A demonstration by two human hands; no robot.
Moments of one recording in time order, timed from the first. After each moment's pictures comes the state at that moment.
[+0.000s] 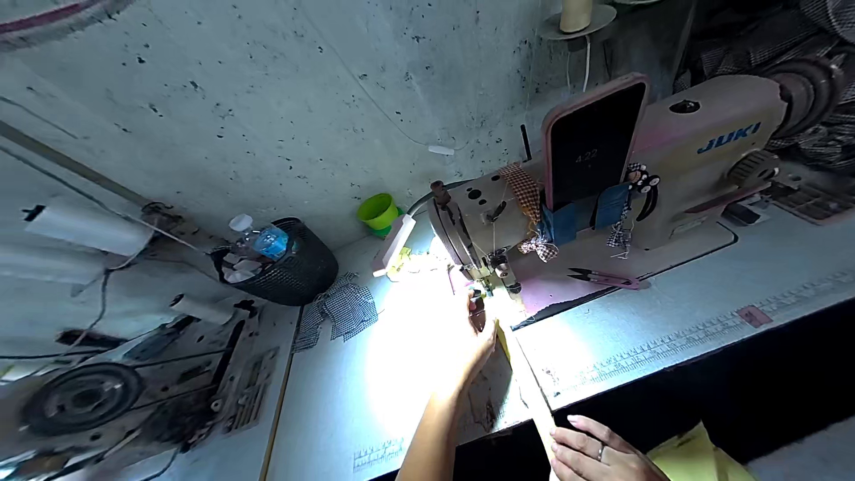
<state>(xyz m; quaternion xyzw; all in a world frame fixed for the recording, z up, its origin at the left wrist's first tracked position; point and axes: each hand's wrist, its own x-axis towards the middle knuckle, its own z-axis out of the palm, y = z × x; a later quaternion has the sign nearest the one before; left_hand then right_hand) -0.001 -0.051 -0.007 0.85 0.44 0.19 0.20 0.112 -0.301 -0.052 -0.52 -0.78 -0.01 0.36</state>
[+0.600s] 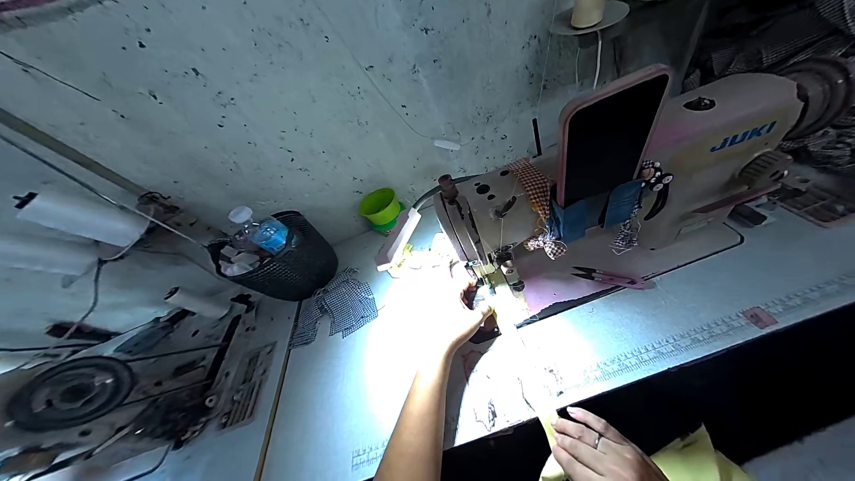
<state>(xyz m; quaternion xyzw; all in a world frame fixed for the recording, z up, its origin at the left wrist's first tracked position) -0.001 -0.009 0.009 0.86 0.46 0.11 0.21 0.109 -0.295 -0.060 -0.55 -0.76 -0.01 0.34</state>
